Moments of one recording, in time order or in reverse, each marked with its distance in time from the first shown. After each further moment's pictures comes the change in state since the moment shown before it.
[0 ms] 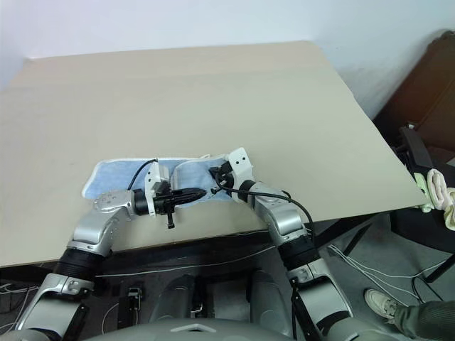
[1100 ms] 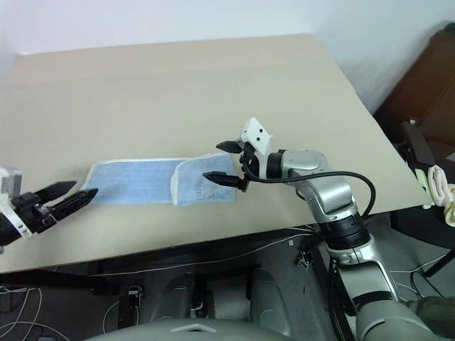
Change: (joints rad) left arm 0.530 0.221 0.829 -0.444 -0.431 0.650 0.465; right arm -0.135 -0.314 -0.043 -0.304 0.154 0.201 0.466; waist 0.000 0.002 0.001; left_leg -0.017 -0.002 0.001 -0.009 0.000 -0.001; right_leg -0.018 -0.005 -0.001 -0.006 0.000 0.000
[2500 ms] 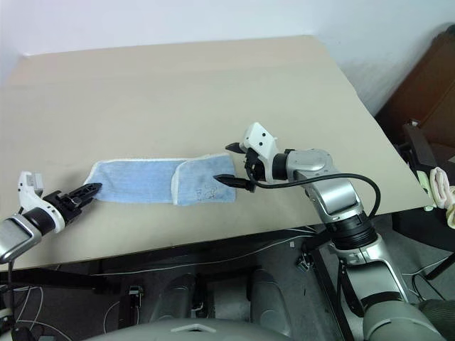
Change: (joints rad) left arm -0.306 -0.097 -0.021 0.357 -0.478 0.250 0.703; right arm 0.020 -0.063 0.028 -0.008 -0.084 -0.058 -0.018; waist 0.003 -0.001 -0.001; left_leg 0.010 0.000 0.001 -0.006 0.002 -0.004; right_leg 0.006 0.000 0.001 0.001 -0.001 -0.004
